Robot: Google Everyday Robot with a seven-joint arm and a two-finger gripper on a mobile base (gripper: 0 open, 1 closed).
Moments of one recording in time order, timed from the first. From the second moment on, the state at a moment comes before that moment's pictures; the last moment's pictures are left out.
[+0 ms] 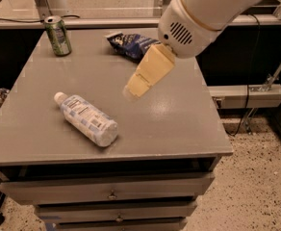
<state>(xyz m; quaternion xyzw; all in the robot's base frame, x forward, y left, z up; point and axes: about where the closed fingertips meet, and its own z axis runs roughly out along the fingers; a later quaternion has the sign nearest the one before) 0.471 -0.035 0.981 -0.47 0.85 0.11 0.23</state>
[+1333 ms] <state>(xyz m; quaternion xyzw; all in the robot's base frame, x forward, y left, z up) 0.508 0.103 0.941 -0.41 0.86 0.16 0.25</state>
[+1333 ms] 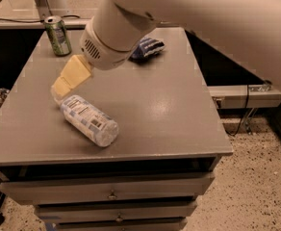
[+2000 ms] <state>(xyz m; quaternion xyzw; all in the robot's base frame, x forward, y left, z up) 0.513 0.143 0.902 -0.38 0.88 0.16 0.24</state>
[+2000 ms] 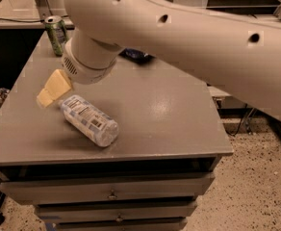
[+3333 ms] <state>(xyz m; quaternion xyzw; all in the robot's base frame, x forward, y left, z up) 0.508 0.160 0.843 -0.42 0.87 0.13 0.21</state>
